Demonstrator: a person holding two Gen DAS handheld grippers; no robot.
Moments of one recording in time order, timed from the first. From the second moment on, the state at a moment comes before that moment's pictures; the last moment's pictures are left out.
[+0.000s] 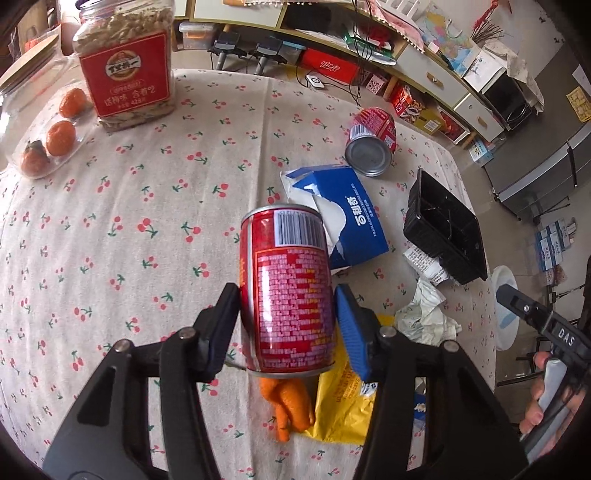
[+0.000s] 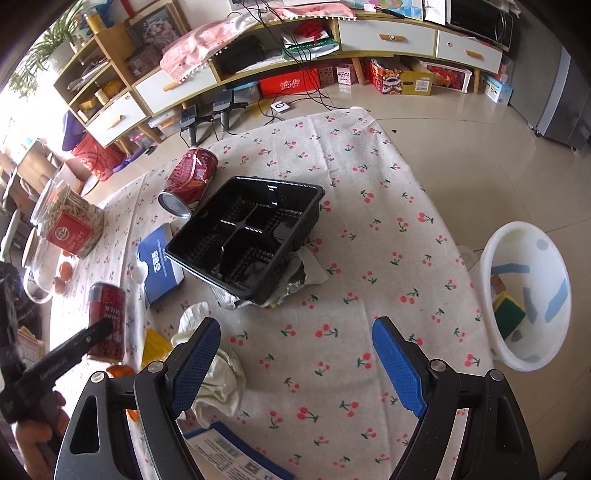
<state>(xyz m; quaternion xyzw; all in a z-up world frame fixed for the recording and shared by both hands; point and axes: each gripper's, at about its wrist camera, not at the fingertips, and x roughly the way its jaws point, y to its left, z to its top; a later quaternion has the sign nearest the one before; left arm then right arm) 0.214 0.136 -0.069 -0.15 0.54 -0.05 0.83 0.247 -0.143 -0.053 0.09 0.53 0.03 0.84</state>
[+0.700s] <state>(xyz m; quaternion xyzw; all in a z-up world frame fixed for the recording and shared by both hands) 0.198 0.154 -0.040 -0.14 0.49 -0.04 0.86 0.312 -0.111 -0.090 0.10 0.53 -0.01 0.84</state>
